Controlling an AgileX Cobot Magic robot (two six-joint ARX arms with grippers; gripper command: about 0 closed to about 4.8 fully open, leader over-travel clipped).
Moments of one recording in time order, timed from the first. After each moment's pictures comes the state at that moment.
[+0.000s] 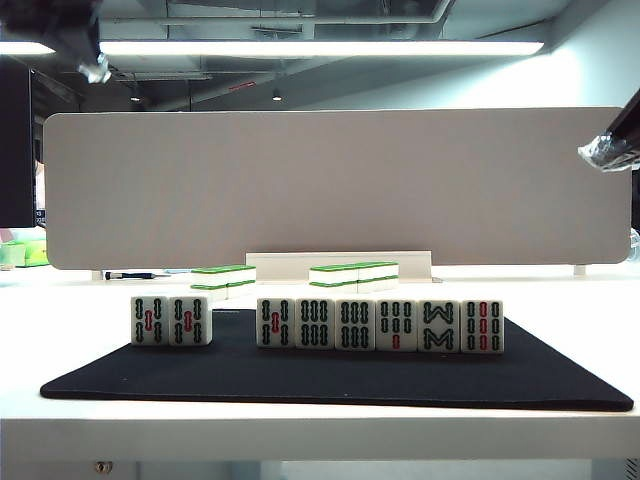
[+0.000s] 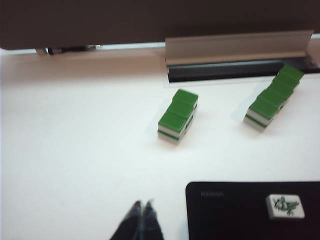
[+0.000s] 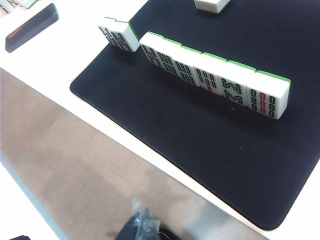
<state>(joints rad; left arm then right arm) -0.31 1.21 1.10 -0.31 -0.20 -0.06 0.51 0.49 0.44 -0.51 -0.31 0.23</state>
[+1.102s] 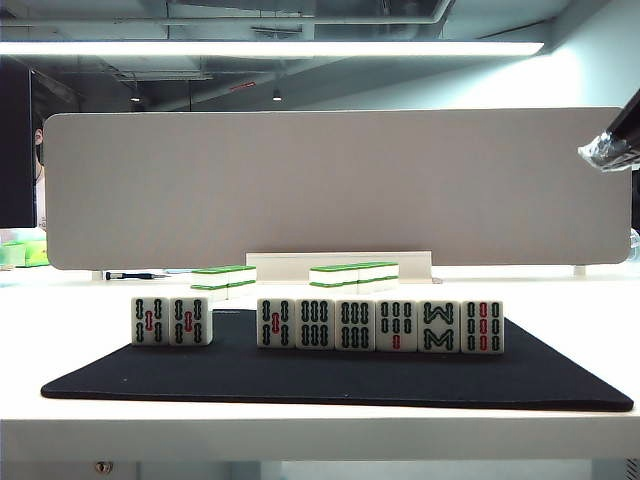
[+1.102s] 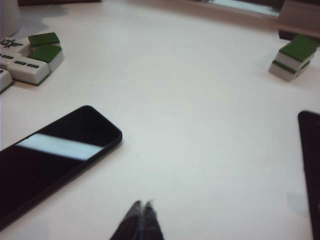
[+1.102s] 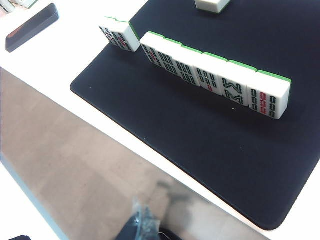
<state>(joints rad) -0.06 0.29 0.16 -0.15 -0.24 -0.18 0.51 0.49 0.44 -0.51 -0.31 0.23</state>
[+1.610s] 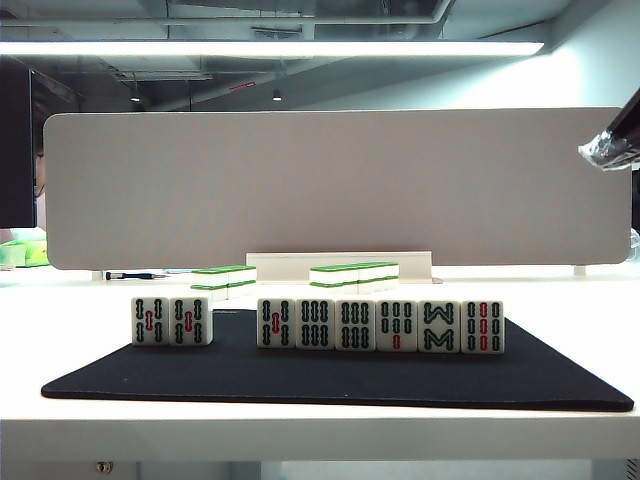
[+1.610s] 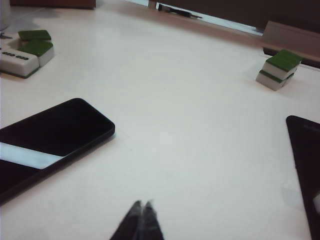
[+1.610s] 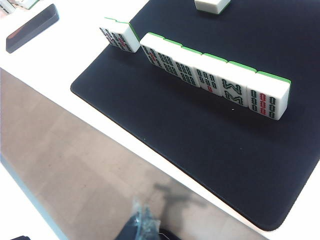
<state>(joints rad) 0.02 0.07 0.00 -0.15 -0.13 -0.20 0.51 0.49 0.44 -0.51 -0.31 0.23</state>
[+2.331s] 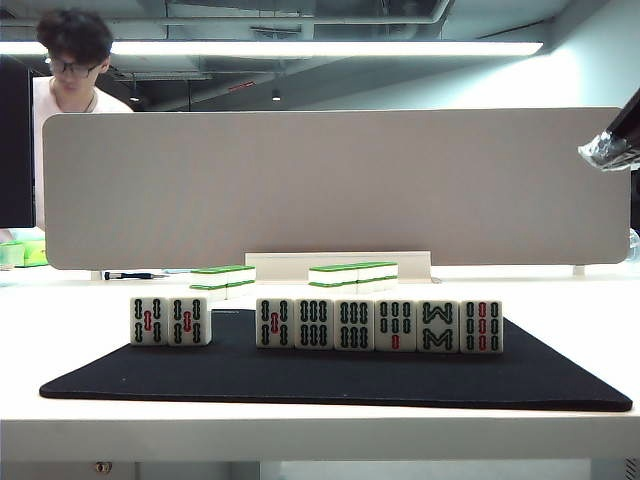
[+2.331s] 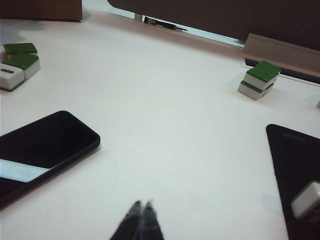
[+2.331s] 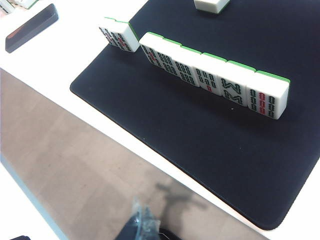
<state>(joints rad) 0.02 0.00 0.01 -0.17 -0.09 -0.20 0.51 0.49 0.44 -0.51 -0.31 0.23</state>
